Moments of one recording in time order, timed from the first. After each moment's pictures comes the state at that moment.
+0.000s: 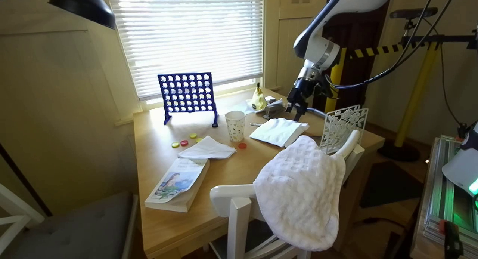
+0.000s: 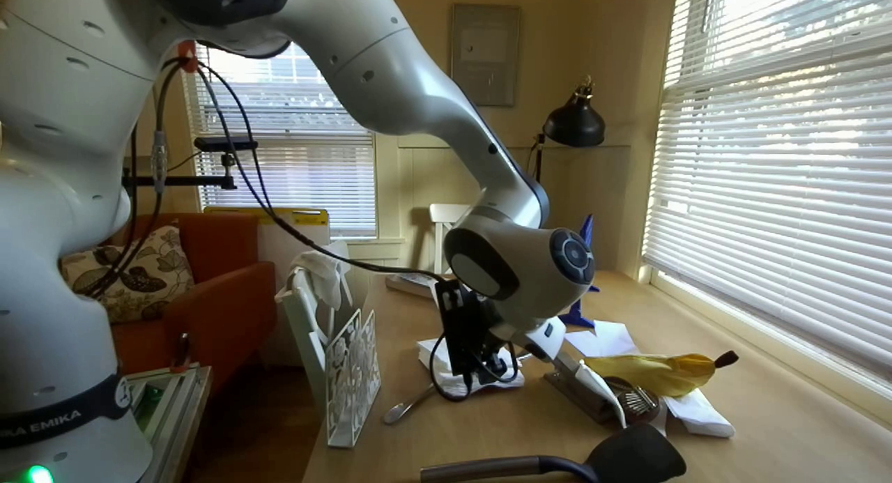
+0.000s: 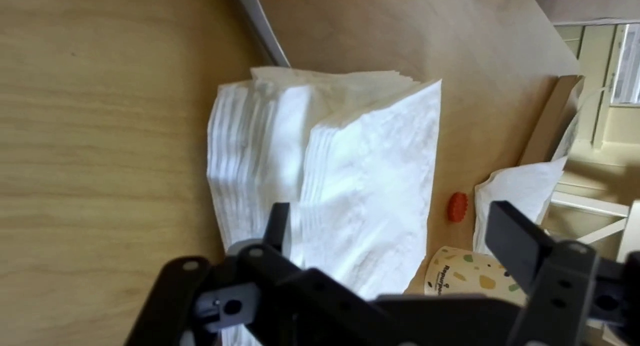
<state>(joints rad) -0.23 0.53 0.01 -2.02 0.86 2.10 -0.78</state>
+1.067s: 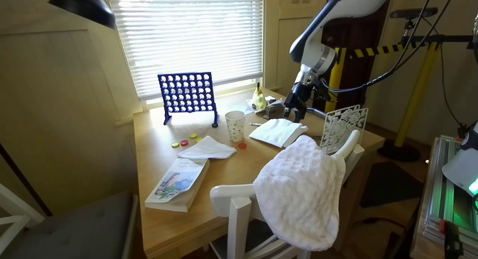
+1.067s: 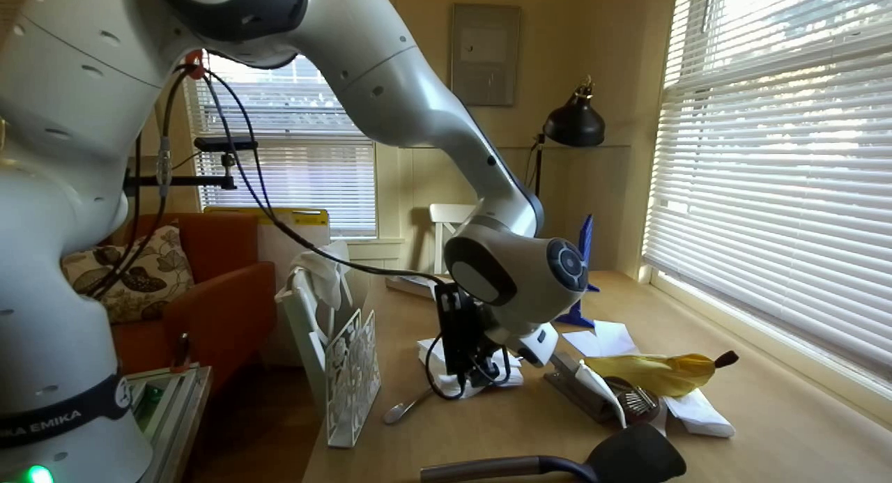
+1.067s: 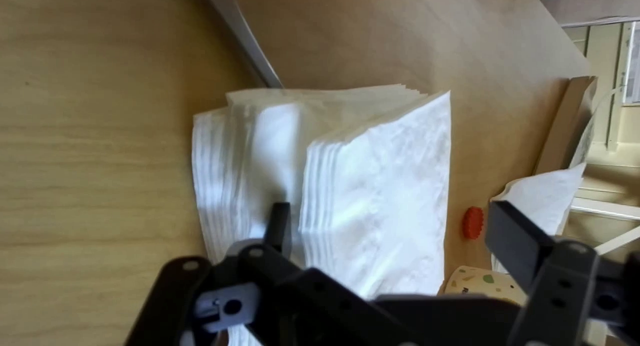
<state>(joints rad) -0.19 0.58 0.01 -2.00 0.86 2.10 -0.72</state>
